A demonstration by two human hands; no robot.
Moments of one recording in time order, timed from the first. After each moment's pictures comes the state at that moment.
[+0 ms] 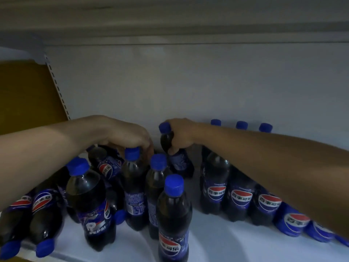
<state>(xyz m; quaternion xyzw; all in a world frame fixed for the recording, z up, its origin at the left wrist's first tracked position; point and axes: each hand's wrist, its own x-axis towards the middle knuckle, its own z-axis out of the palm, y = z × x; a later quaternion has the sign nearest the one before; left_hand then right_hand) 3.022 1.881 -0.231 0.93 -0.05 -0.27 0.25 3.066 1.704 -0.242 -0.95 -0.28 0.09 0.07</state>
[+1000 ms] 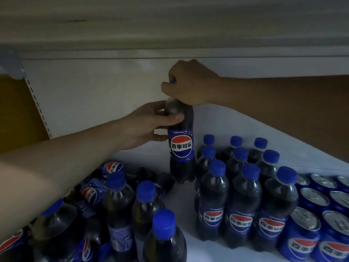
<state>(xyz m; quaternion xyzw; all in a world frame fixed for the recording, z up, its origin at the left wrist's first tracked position) 3.062 1.823 -0.203 0.78 -0.15 -0.06 0.61 3.106 1.668 -0.128 -0.91 -0.33 -0.20 0.15</state>
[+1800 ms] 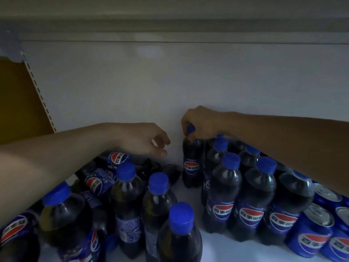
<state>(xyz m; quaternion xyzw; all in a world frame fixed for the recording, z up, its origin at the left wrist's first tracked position) 3.071 1.870 -0.236 0.96 -0.19 -0.15 0.14 3.146 1.661 -0.228 -0.94 -0.34 0.01 -0.01</state>
